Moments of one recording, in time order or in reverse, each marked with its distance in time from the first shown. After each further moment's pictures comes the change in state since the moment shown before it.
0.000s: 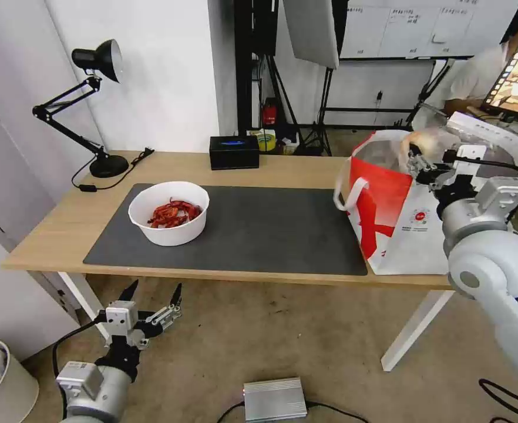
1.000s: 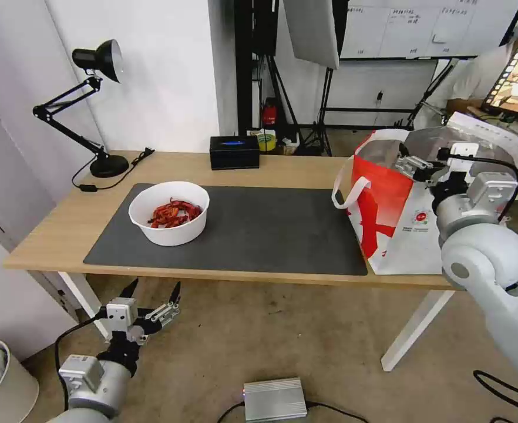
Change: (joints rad) left arm -0.020 0.014 -0.002 0.015 -0.024 0.003 -0.003; right arm 0.046 -0.001 -0.038 -0.041 -0.017 -0.008 0.012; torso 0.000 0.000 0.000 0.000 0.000
